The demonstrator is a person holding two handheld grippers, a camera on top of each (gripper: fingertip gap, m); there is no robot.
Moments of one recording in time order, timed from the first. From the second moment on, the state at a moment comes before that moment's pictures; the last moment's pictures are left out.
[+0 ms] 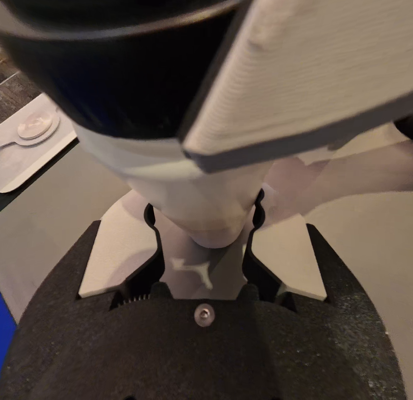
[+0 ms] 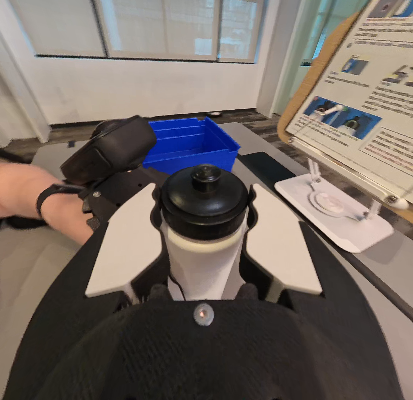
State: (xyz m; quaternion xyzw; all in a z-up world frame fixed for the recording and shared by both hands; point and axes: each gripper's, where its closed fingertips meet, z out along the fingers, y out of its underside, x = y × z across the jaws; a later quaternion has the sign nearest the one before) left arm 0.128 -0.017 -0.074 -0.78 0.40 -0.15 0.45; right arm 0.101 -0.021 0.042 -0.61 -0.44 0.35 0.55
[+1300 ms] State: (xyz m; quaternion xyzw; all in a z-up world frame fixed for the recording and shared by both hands) left arm 0.128 -0.011 -0.075 -0.79 0.40 -0.16 0.44; right arm 0.108 -0.009 0.044 -0.66 -0.33 0.29 0.61
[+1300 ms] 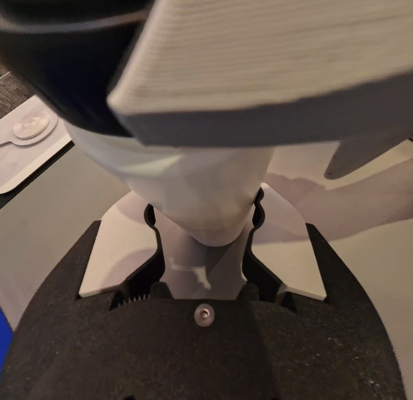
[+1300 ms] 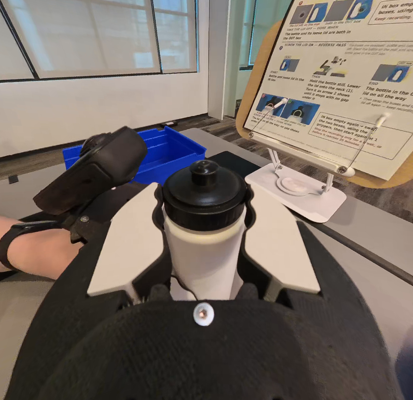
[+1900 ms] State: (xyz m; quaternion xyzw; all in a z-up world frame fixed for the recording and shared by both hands) left arm 0.136 -0.023 -0.077 -0.76 0.46 -0.19 0.43; right arm 0.104 -0.020 0.041 -0.62 -0.44 0.37 0.54
